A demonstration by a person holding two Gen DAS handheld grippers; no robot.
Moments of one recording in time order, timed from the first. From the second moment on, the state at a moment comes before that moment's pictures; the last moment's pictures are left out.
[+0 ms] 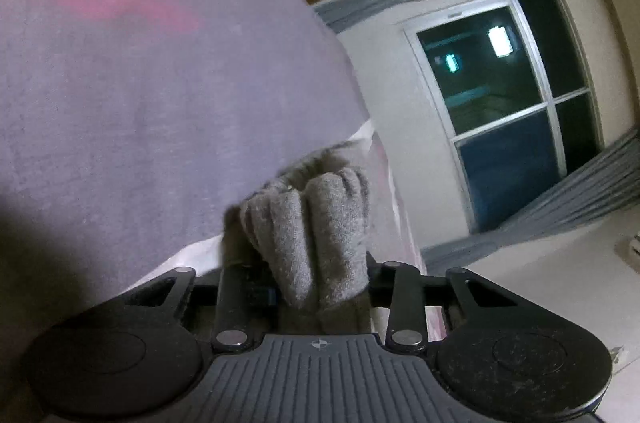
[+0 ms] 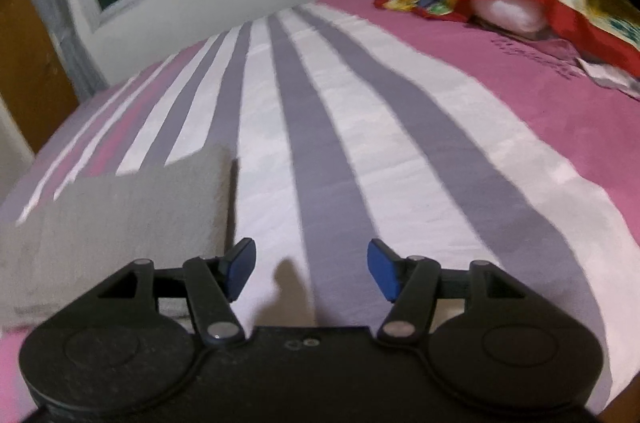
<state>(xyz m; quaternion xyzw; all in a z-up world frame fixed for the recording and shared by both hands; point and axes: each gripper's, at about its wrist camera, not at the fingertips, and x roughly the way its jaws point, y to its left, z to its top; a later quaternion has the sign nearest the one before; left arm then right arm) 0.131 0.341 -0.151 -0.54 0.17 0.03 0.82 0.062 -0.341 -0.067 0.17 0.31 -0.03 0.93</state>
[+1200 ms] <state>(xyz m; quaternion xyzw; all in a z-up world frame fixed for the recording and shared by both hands) 0.169 -0.029 0.057 -0.07 0.27 -0.28 0.92 0.028 -0.432 -0.089 0.37 0.23 -0.10 0.90</state>
